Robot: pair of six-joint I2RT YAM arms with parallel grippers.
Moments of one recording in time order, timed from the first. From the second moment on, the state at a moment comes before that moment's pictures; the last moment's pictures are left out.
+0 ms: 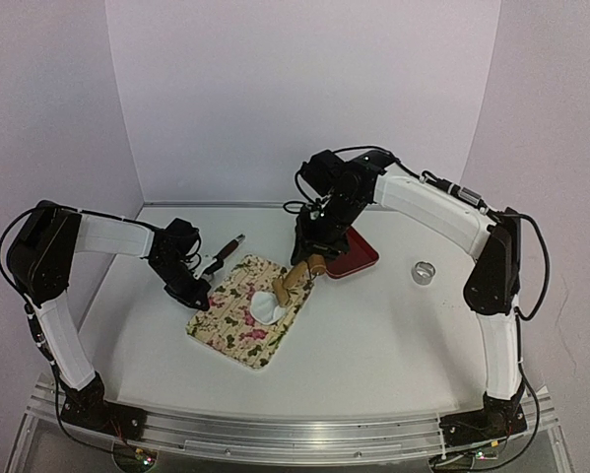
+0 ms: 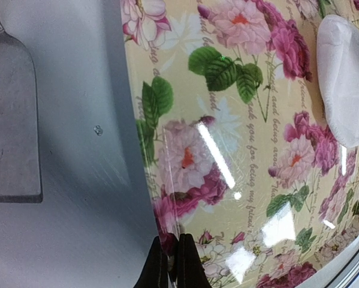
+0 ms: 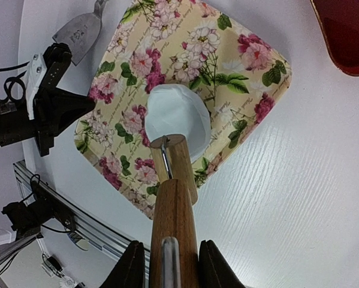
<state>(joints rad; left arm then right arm) -0.45 1.81 1.08 -0.59 0.27 0.12 0.80 2.15 2.18 -1.22 -0.28 0.68</state>
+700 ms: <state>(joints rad) -0.53 1.81 1.09 -0.60 0.20 0.16 0.82 2.25 2.33 -1.30 -0.27 0.64</state>
